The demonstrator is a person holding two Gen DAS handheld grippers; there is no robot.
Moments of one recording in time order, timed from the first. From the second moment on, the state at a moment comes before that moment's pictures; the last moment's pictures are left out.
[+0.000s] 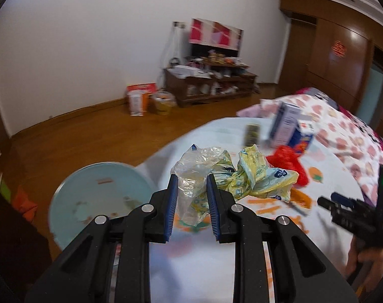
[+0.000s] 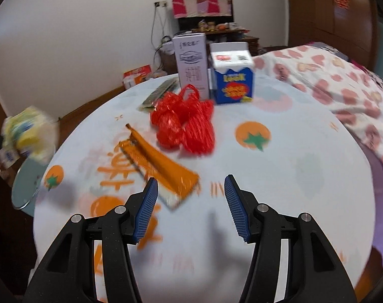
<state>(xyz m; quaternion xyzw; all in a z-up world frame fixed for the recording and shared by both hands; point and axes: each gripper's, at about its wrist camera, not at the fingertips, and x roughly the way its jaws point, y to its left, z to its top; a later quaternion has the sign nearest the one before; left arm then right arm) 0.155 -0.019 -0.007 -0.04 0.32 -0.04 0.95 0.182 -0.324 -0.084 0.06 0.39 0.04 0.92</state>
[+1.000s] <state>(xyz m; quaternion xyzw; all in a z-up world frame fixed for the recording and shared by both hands) 0.126 0.049 -0.020 -0.04 0.31 0.05 0.95 0.136 -0.231 -0.067 0.06 0.37 0.08 0.92</state>
